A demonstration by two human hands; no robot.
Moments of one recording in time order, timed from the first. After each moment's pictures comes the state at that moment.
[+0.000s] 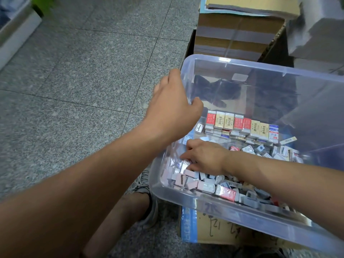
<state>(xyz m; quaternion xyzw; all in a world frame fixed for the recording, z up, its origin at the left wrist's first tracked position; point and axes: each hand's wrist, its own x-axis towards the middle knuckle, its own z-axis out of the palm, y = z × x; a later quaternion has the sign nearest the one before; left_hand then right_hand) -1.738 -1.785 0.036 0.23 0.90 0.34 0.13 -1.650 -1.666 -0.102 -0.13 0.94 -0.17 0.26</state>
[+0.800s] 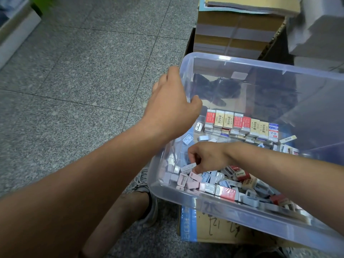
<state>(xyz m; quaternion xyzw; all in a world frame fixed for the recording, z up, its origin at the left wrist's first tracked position) -1.739 -1.785 0.036 0.23 0.90 0.34 0.13 -1.659 -1.658 -0.094 -0.01 0.86 -0.31 0.40</state>
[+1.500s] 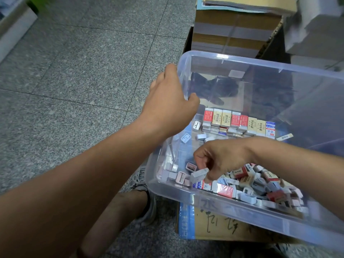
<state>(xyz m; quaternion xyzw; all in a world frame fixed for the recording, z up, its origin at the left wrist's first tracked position) -1.740 -1.784 0.037 0.23 0.90 0.34 0.13 -1.639 -1.638 -0.051 -0.03 0.78 -0.43 0.46</state>
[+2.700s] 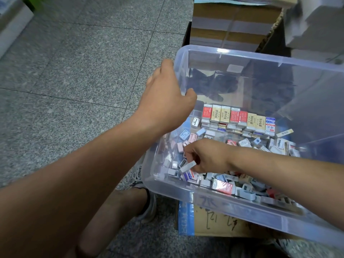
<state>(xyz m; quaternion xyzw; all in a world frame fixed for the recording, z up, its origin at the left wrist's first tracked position) -1.739 -1.783 0.038 0.22 0.90 0.34 0.13 -1.635 -1.662 -0.082 -0.07 0.91 -0.30 0.29</state>
